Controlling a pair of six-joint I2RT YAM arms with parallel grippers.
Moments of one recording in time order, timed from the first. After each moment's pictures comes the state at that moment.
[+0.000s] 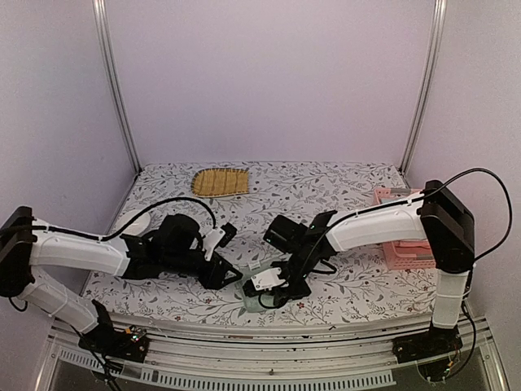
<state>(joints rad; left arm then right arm) -0.88 1.39 0.60 0.09 0.24 -0.25 1.06 1.97 1.29 -0.61 -0.33 -0.86</state>
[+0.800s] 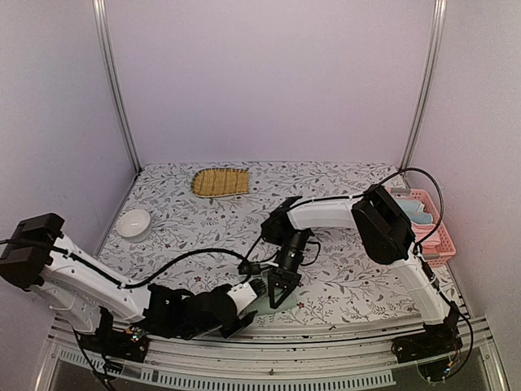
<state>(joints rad) -1.48 1.47 0.52 0.17 -0.57 -0.21 0.89 2.49 1.91 -1.39 -0.89 -0.87</state>
